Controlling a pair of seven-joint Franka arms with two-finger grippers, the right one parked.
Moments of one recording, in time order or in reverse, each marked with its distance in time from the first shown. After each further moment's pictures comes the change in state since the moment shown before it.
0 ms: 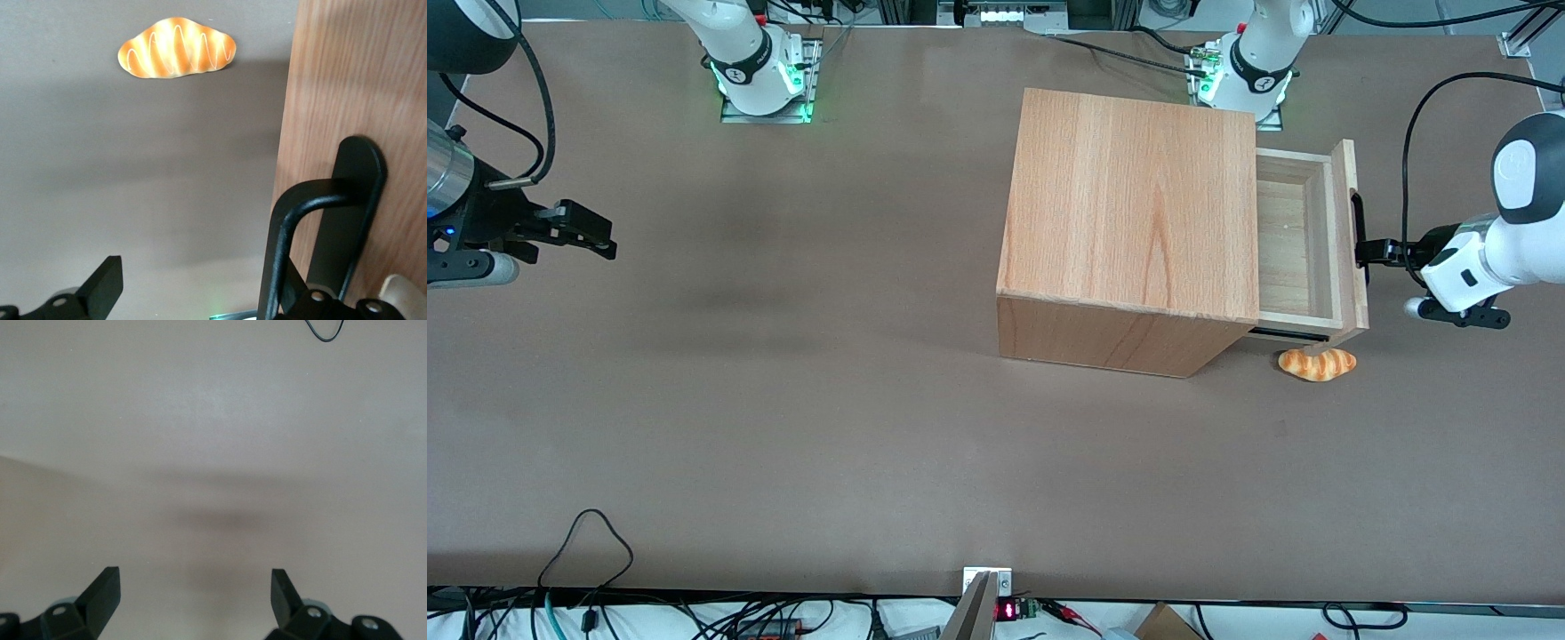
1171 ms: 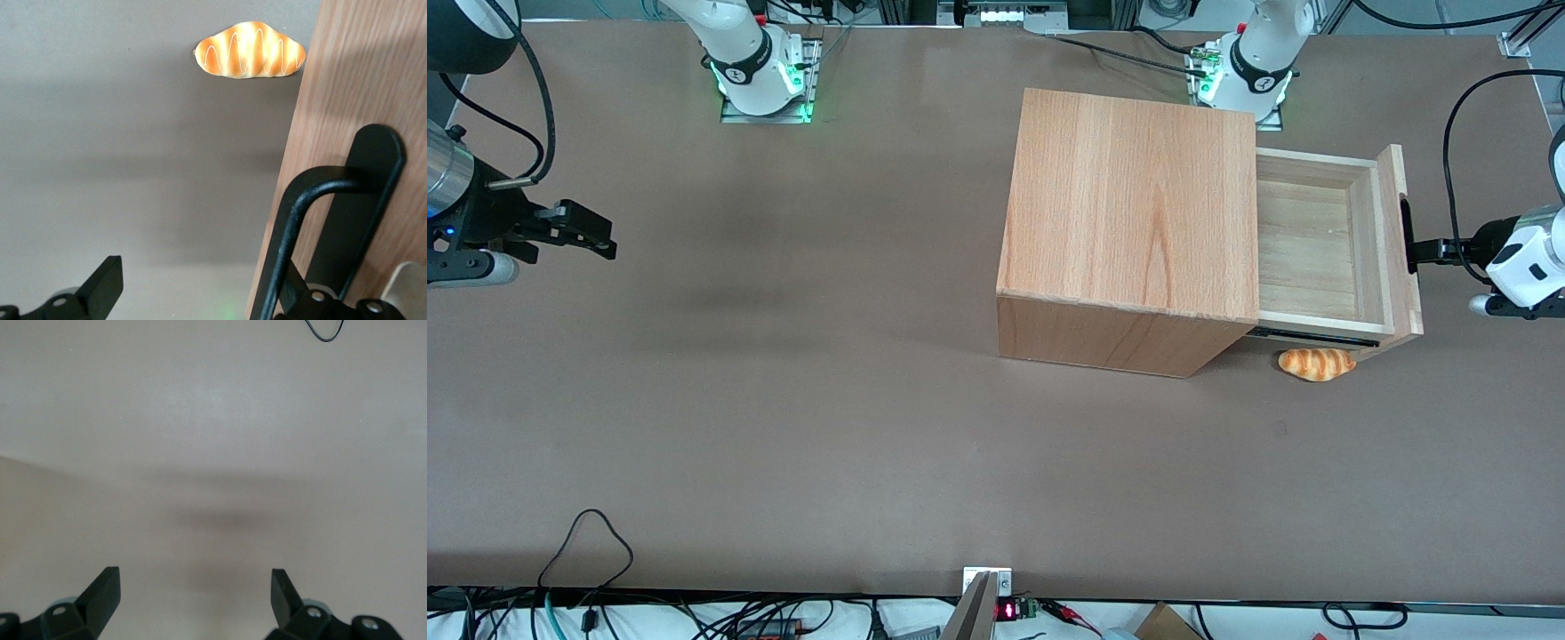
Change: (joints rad) arm 0.123 -0.001 0.000 0.003 0.020 0.032 0.010
